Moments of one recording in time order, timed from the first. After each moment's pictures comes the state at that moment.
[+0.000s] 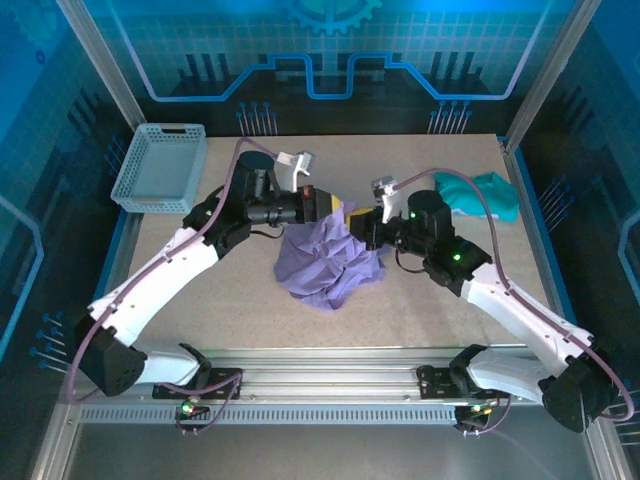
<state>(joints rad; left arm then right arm) -0.60 1.33 1.33 -0.40 0.49 -0.67 0.63 1.11 0.95 -0.19 -0.24 0.32</state>
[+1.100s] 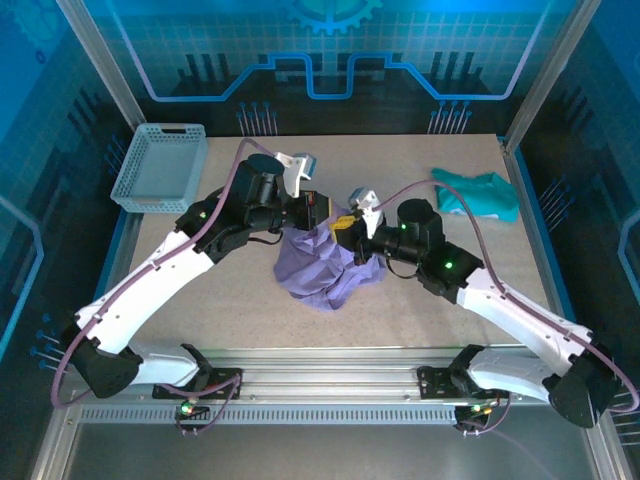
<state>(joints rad) -0.67 1.32 1.44 -0.63 0.21 -0.58 0.70 1.09 0.91 -0.06 -0.33 0.06</state>
